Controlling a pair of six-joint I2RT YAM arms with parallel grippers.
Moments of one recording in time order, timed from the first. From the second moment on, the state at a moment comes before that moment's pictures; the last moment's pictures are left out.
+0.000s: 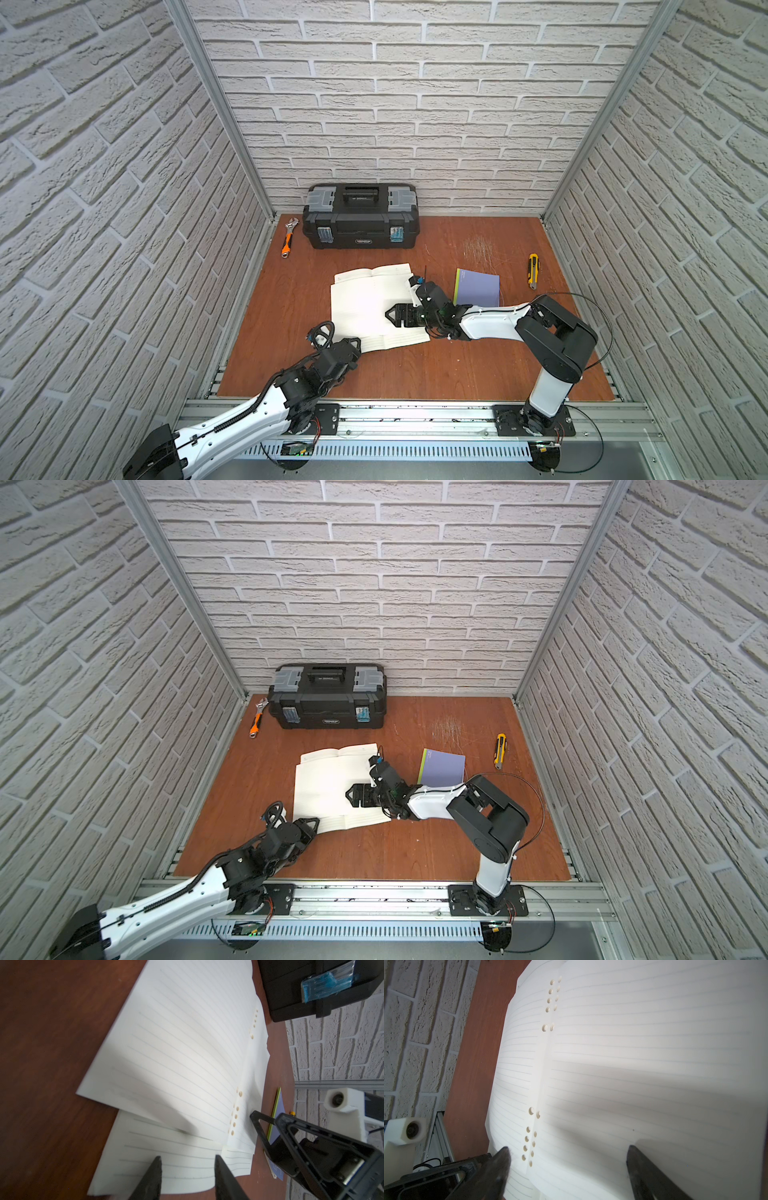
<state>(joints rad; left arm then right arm) -0.91 0.56 0.08 -0.23 -0.38 -1.52 0.76 1.79 0.83 0.23 -0.19 0.73</state>
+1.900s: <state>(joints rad) -0.95 0.88 0.02 0.19 -0.58 -1.48 0.76 1.79 0.83 0.25 -0.19 0.74</state>
